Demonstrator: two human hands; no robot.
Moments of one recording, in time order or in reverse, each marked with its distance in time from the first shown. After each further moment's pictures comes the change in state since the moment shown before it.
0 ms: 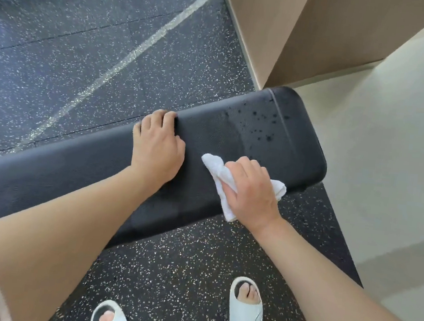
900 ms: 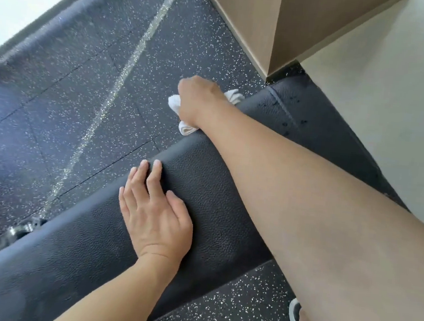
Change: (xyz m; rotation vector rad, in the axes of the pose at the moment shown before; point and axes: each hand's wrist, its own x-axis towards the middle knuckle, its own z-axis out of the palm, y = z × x) left_hand -0.009 0.013 0.037 0.054 0.189 -0.121; right_hand 0.270 0.025 0.076 0.082 -0.462 0.198
